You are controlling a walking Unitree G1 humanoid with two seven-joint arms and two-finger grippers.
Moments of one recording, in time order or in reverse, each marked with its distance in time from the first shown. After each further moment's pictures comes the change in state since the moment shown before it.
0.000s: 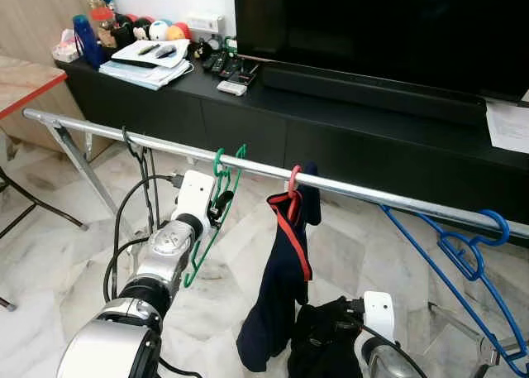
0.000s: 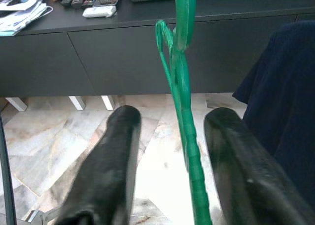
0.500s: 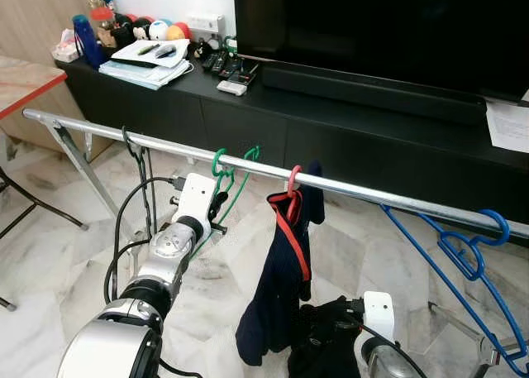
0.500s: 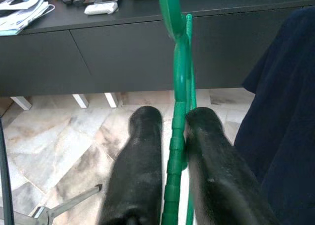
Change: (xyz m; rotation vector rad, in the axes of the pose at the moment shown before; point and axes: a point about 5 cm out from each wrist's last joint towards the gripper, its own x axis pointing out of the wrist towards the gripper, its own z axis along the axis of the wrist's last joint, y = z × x) left arm -0.001 0.000 -0.003 0.018 0.011 0.007; right arm 0.000 0.000 0.000 0.002 -0.001 -0.002
